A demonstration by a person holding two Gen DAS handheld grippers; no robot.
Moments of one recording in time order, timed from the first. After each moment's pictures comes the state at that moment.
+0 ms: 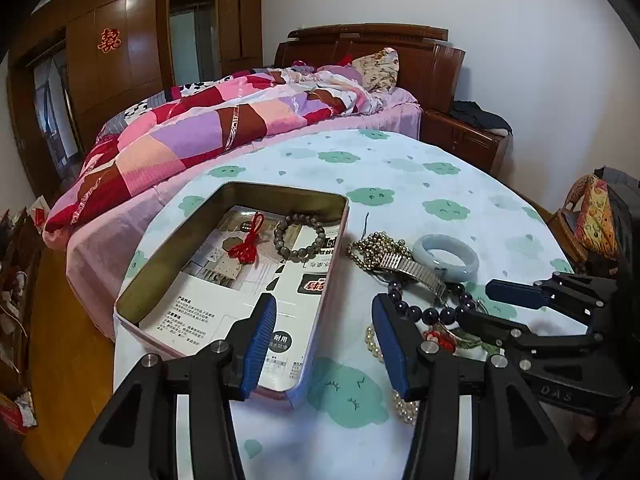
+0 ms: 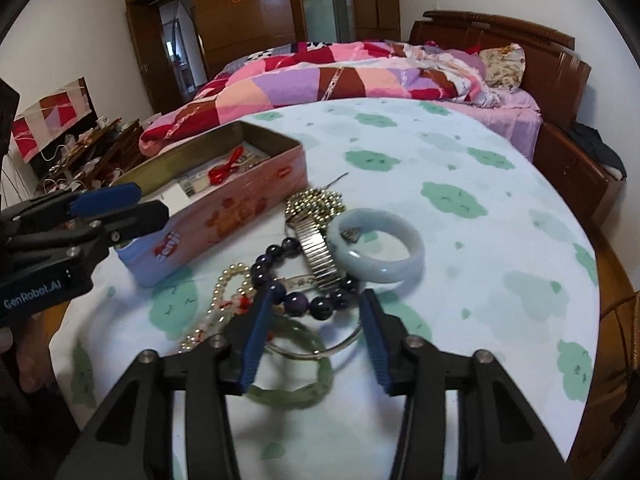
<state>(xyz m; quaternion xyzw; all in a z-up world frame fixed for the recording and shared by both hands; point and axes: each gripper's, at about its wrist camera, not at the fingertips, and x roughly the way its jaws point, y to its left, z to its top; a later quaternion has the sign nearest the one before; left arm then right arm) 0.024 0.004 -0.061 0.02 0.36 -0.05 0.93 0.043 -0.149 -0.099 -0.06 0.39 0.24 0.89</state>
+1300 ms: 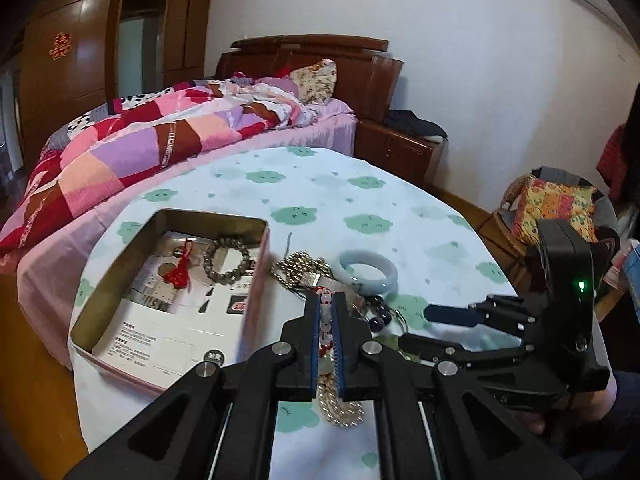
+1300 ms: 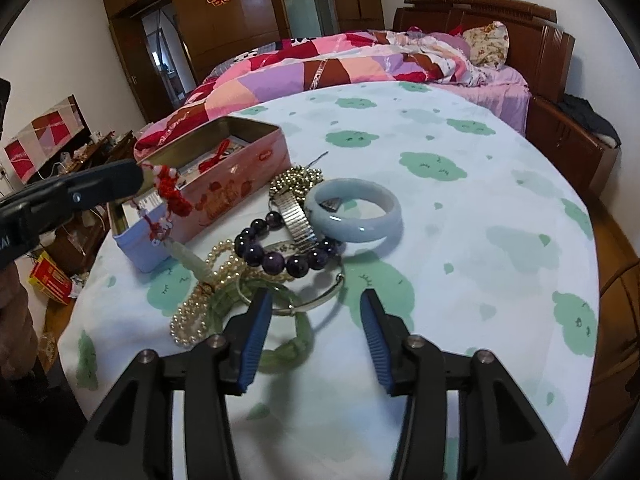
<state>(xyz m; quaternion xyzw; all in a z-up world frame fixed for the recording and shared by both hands) 0.016 -0.011 -0.038 -0.01 0.34 -0.17 0.92 0.035 -0.172 -0.105 -0.02 0.40 0.23 0.88</state>
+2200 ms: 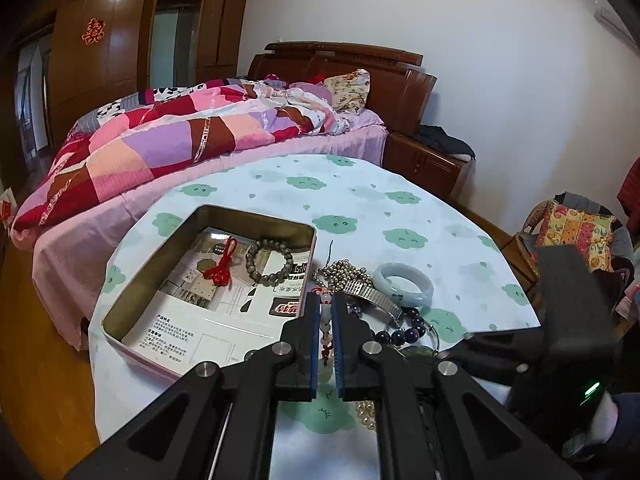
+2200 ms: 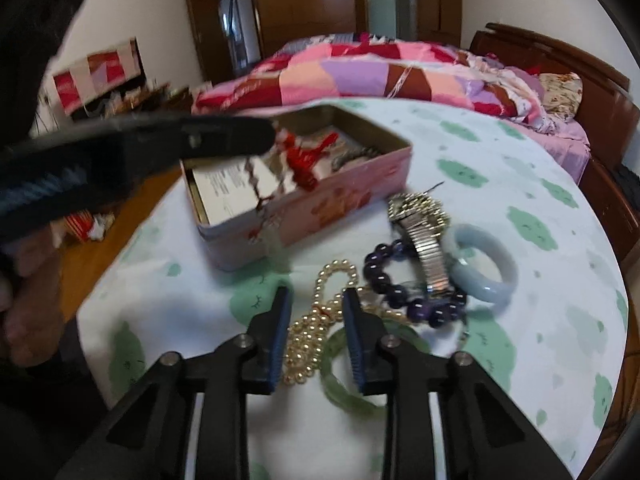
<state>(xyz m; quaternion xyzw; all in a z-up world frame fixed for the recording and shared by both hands) 0.021 0.020 -0.035 -0.04 0.33 -0.13 0.93 0.023 -0.084 -0.100 -0.12 0.39 0.32 0.85</state>
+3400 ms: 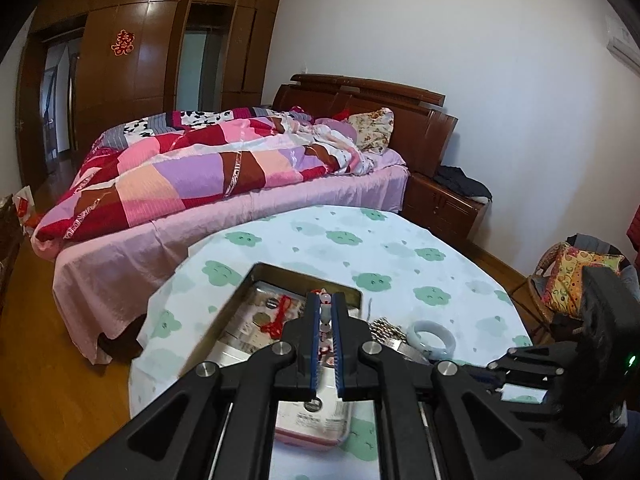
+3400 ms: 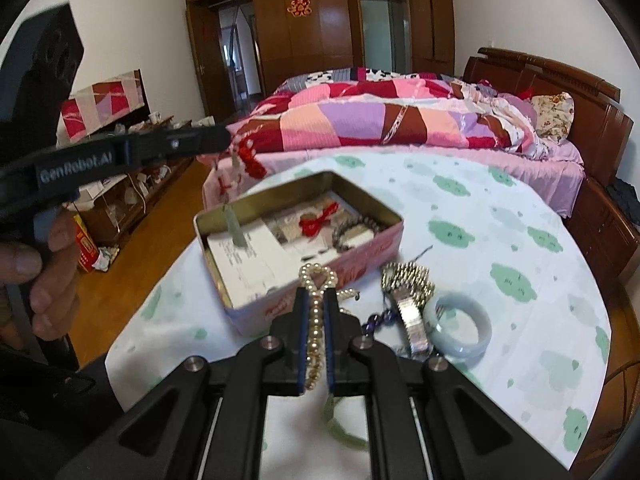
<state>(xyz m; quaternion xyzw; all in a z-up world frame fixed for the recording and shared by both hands) 0.028 0.072 0.009 -0.06 0.28 -0.09 0.95 0.038 -0.088 -0.048 -0.09 0.33 0.33 0.88</state>
